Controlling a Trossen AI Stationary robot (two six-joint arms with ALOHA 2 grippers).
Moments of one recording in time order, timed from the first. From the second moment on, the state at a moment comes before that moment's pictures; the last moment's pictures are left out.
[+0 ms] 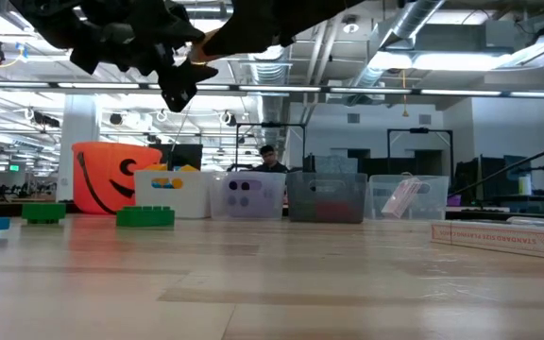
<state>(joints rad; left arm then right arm) 0.27 1.12 0.53 0.31 0.57 -0.34 0.25 1.85 1.24 0.33 0.64 -0.41</state>
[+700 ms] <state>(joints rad) 0.51 0.87 0.53 -0.03 0.39 -0.11 0.15 1.84 1.24 -0.09 1.18 0.03</state>
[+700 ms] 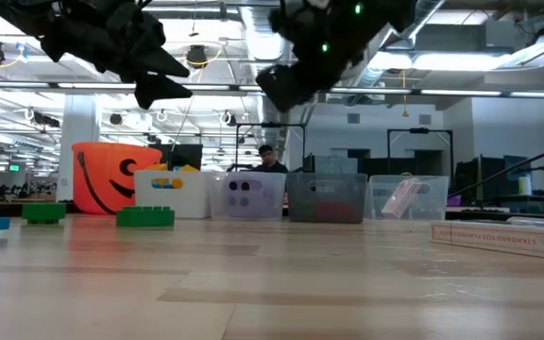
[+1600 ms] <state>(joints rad) 0.52 0.87 0.53 -0.02 0.36 -0.10 -0.11 1.85 1.24 -0.23 0.89 0.16</state>
